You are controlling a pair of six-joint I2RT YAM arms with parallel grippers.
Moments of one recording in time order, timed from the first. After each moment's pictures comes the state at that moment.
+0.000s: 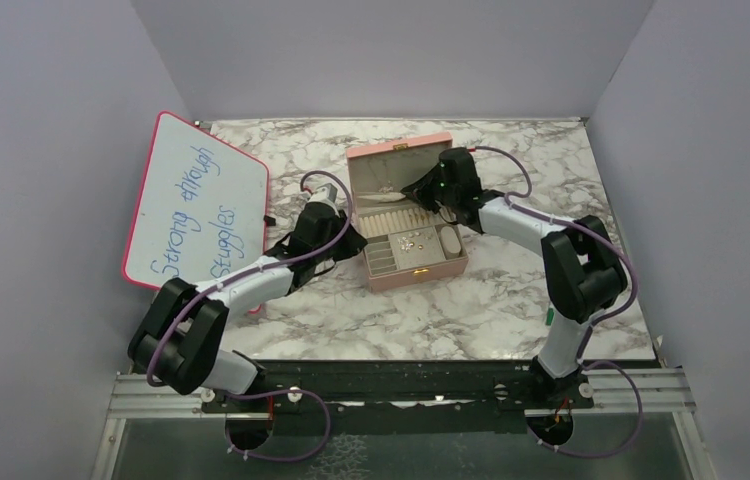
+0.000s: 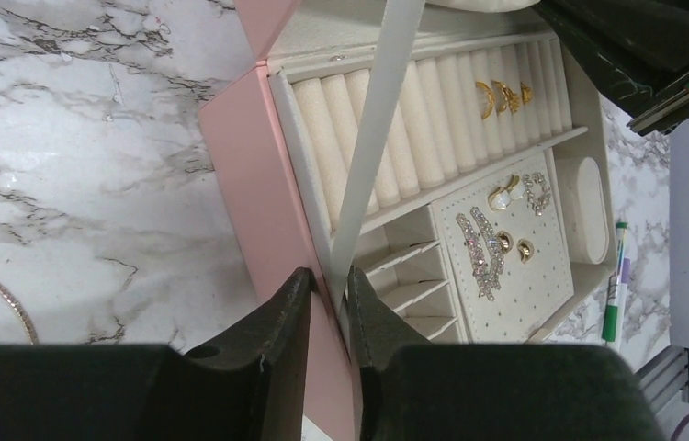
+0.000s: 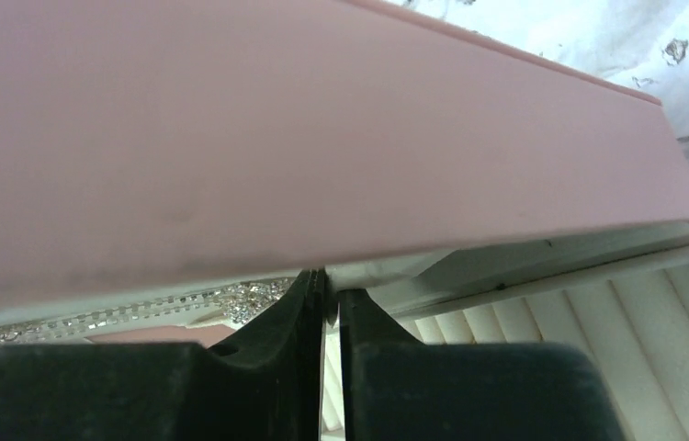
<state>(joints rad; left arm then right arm) -0.54 1.40 0.67 0.18 0.04 -0.72 0.48 1.82 1.19 0.08 -0.03 1.12</state>
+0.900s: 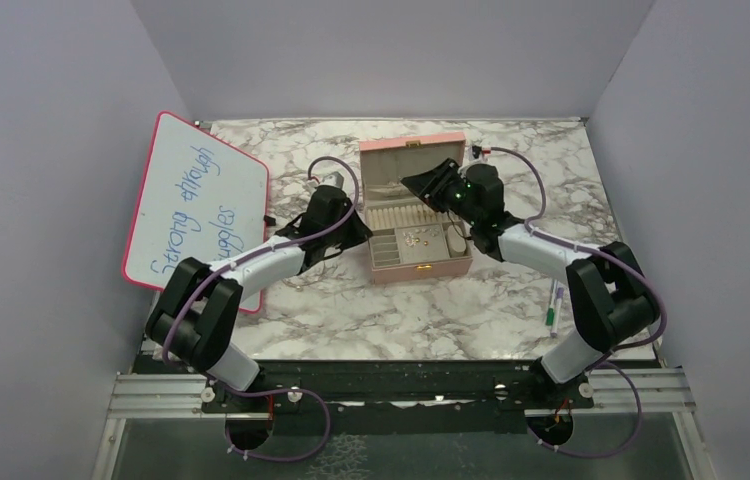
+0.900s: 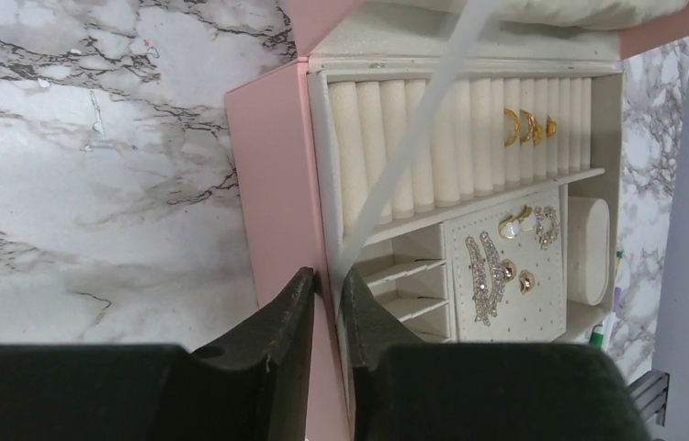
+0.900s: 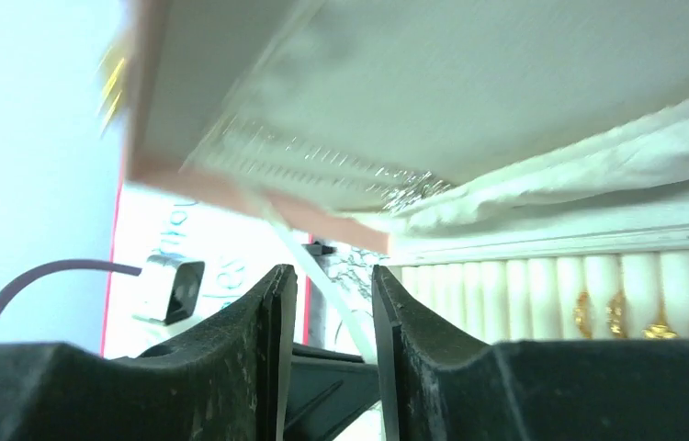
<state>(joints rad) -0.53 1.53 0.84 0.06 0.05 -0.78 0.47 1.62 0.90 0.50 -0.14 1.04</state>
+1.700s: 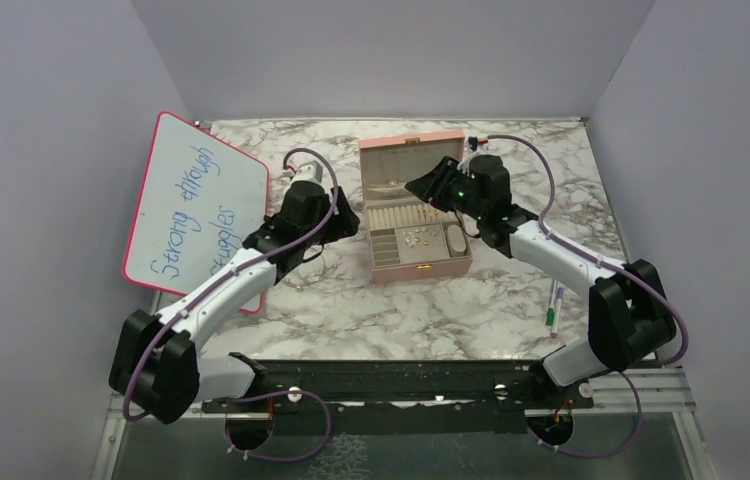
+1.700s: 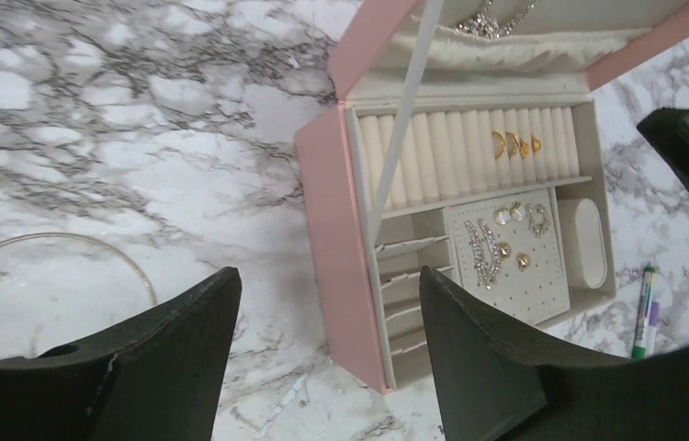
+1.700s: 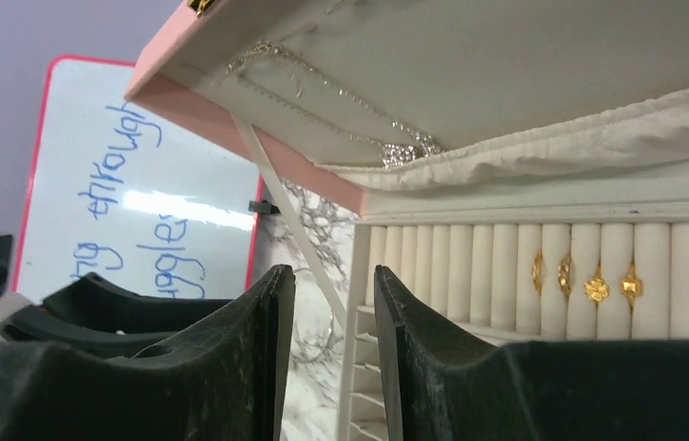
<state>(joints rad) -0.51 1.31 0.87 -0.15 -0.06 -0.64 0.48 1.52 0.98 0.25 -0.15 0.83</state>
